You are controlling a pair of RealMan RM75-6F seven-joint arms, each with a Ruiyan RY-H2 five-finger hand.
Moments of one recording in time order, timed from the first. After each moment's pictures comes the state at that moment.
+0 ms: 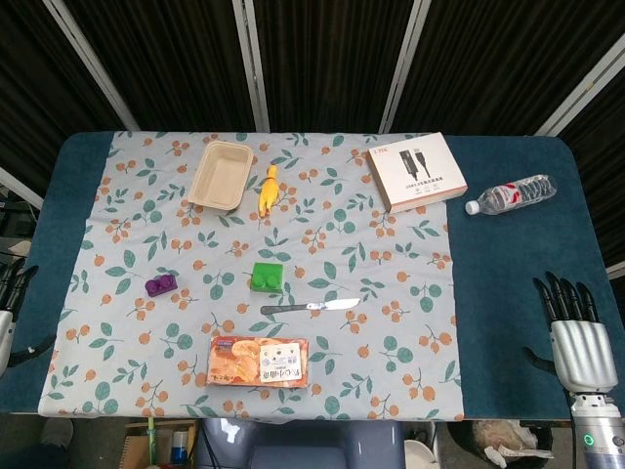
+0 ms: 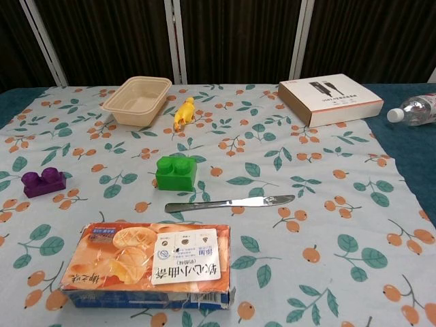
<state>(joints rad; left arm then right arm) -0.07 -1.09 -0.05 -1.64 1.49 1.53 0.10 0.09 -1.13 0.07 -1.64 -1.49 1.47 -0.17</state>
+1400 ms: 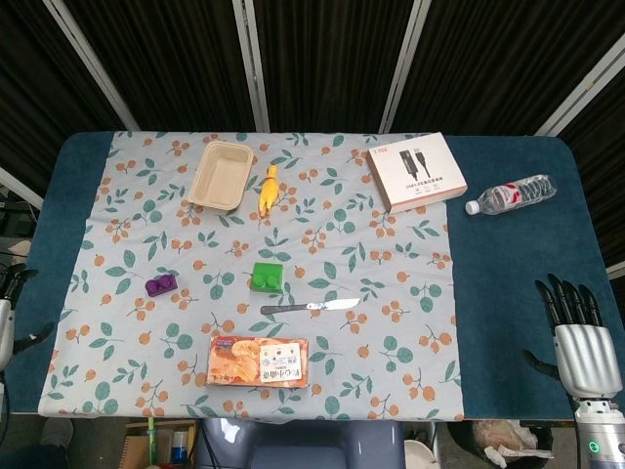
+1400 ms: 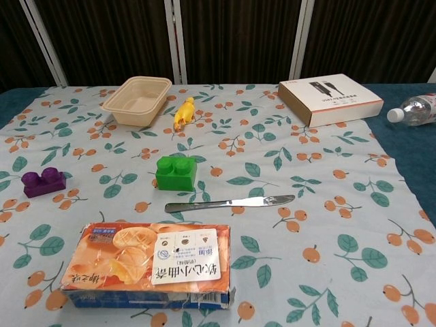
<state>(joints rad) -0.09 -1.18 -0.14 -1.66 1.35 1.53 0.24 0.07 -1.11 0.05 -1.66 -1.53 1.51 -0.13</state>
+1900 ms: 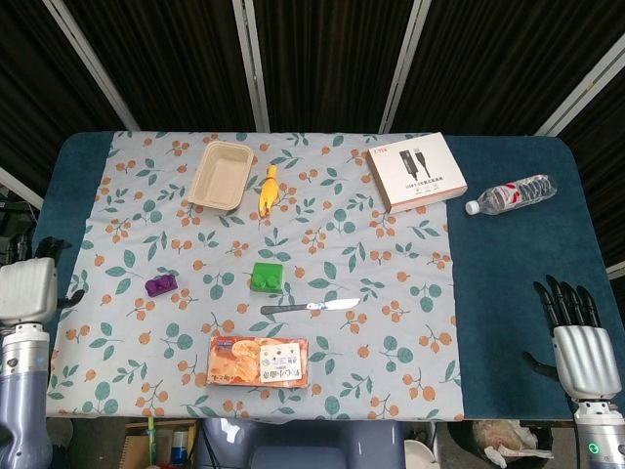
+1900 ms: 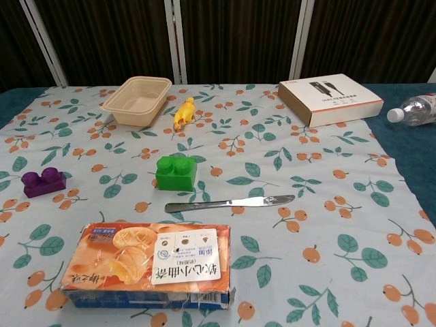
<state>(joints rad) -0.29 -1.28 -0.27 -1.68 1.04 1.35 0.59 0.07 -1.11 0.05 -1.66 -1.53 1.50 -0.13</state>
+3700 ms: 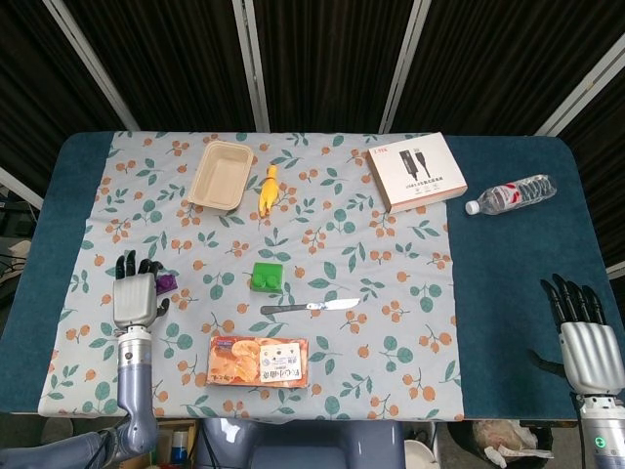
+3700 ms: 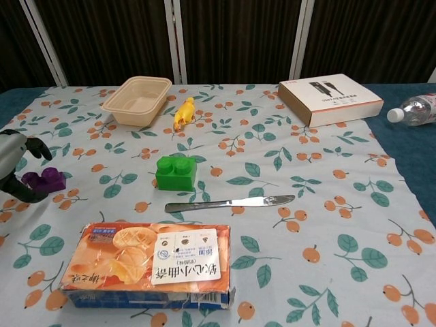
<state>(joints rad) -0.44 -1.82 -0.23 -1.31 0.94 1.39 0.69 0.08 -1.10 0.06 -1.62 -1.49 1.46 -0.05</state>
